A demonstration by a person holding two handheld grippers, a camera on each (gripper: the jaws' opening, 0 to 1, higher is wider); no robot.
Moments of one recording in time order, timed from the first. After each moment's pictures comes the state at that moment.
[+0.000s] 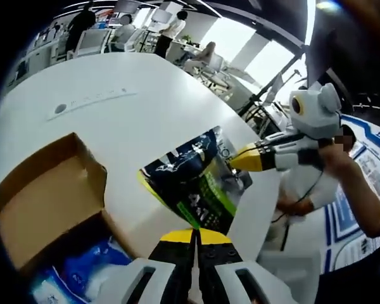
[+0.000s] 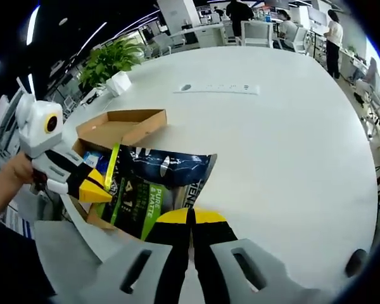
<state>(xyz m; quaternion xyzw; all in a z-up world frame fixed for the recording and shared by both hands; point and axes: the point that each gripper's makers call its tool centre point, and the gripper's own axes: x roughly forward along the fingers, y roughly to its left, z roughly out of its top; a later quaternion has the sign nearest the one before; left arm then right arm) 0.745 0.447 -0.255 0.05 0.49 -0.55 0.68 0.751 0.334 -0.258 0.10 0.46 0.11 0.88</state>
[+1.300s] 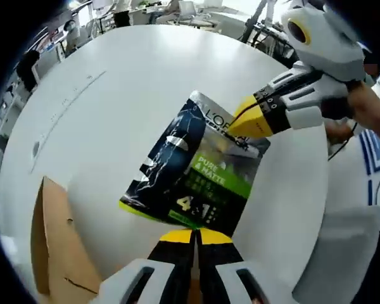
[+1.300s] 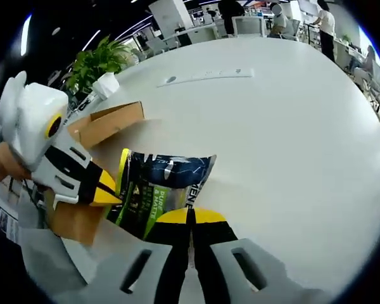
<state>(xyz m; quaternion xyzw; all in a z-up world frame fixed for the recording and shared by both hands) 0.784 0.429 -0.337 0.34 0.49 -0.53 0.60 0.781 0.326 -0.331 0.13 0.44 0.10 0.88</state>
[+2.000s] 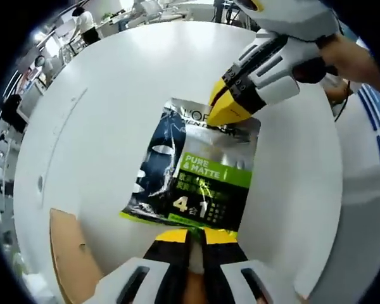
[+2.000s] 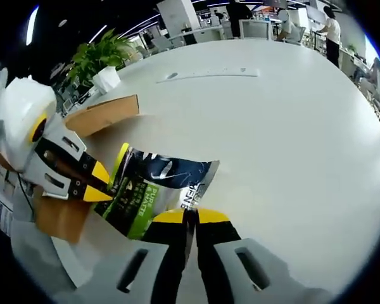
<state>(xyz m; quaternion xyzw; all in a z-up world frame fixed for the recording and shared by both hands) 0.797 0.435 -0.349 0.43 0.43 -0.55 0.57 0.791 0.325 -0.348 0.11 0.44 0.11 0.89</state>
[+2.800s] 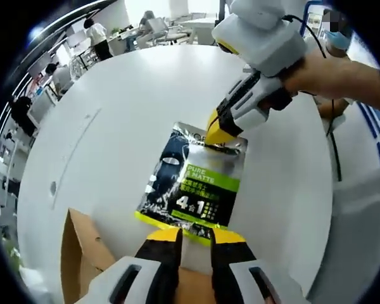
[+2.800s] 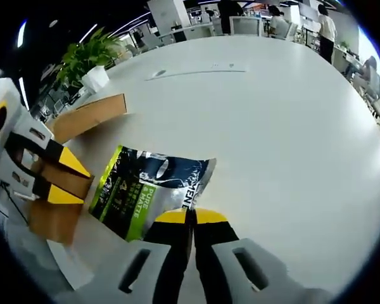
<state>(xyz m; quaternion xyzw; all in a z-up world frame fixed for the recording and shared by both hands) 0.789 0.428 -0.313 0.38 0.39 -0.57 0.62 0.785 0.316 -0.349 0.10 0.45 0.08 0.88</state>
